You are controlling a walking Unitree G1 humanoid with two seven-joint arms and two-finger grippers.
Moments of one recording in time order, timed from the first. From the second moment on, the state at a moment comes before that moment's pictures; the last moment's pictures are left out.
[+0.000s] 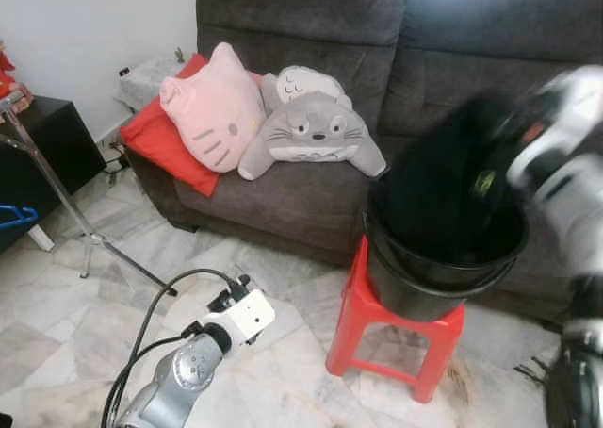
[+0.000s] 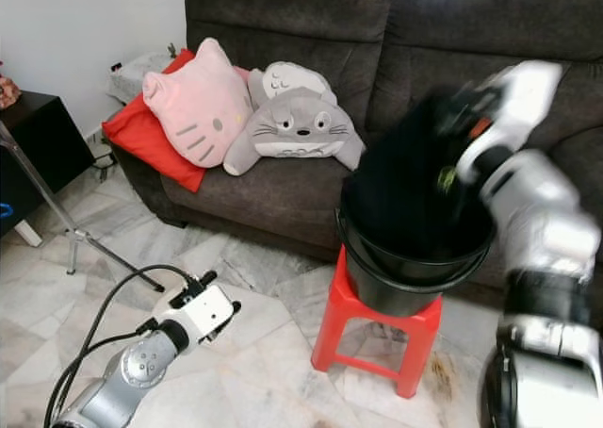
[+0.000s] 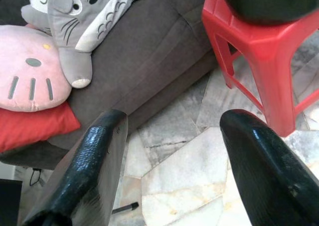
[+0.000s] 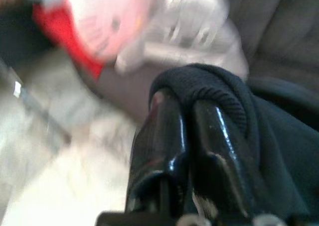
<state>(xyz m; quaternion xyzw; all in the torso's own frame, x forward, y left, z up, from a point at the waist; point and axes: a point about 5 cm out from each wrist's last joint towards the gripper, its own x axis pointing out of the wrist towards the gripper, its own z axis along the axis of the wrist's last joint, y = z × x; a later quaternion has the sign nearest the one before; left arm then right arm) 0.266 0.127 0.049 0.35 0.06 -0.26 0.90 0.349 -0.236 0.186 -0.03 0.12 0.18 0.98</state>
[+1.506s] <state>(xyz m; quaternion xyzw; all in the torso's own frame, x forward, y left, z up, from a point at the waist) 0.264 0.124 0.046 0.36 0.06 -0.28 0.89 0.328 -0.211 0.184 -0.23 0.14 0.31 0.91</state>
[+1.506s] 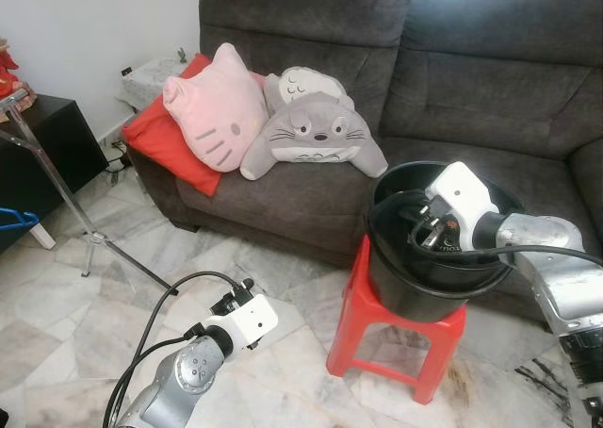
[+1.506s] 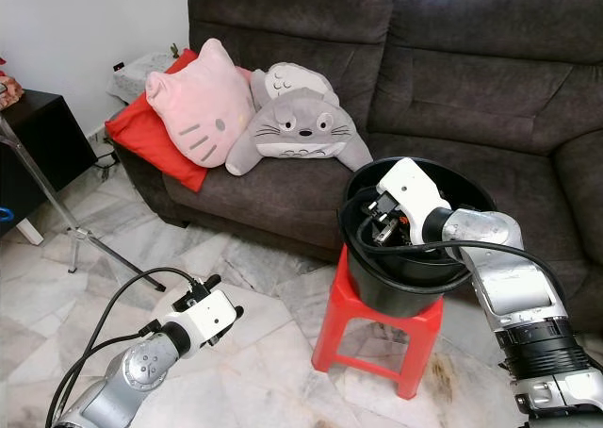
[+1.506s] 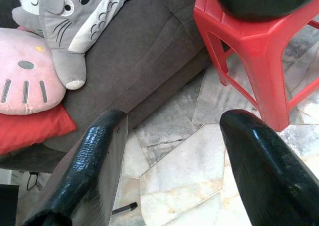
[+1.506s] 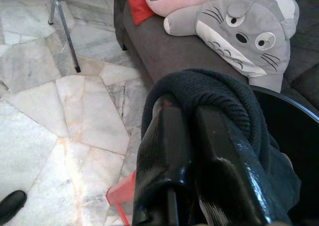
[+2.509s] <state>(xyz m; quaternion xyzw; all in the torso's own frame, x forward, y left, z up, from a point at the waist) 0.255 0.128 0.038 0.36 0.08 -0.30 0.88 0.308 -0.237 0.114 -0.01 0.19 0.06 0.98</state>
